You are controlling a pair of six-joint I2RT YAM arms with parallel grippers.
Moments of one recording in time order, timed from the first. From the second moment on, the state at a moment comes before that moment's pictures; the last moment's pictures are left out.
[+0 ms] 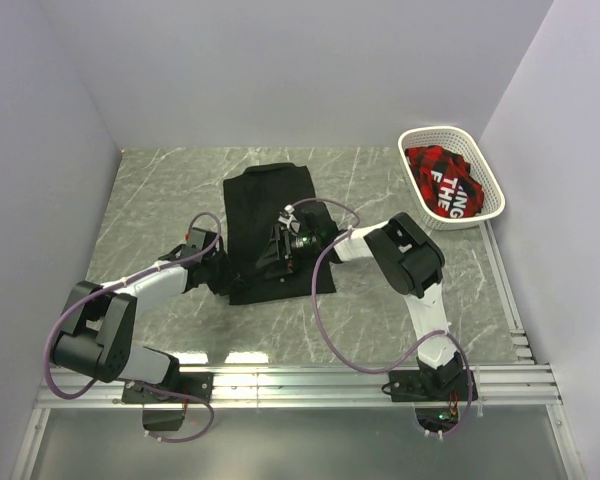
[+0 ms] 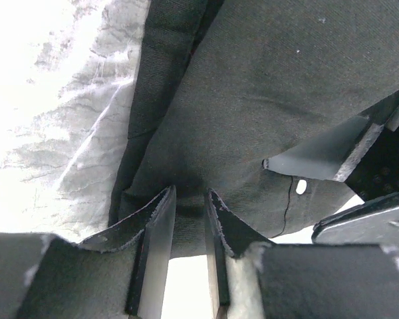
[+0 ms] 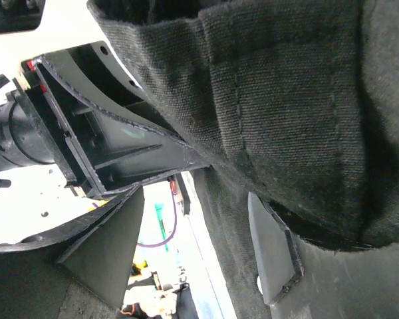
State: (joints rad) left arm -0.32 1.40 0.61 -0.22 0.20 -0.91; right arm 0.62 2.19 1.18 0.39 -0.94 0.98
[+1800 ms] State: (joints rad) left arm -0.43 1.33 0.74 -0.29 0.29 -0.86; right arm 0.54 1.83 1.05 -0.04 -0.82 0.57
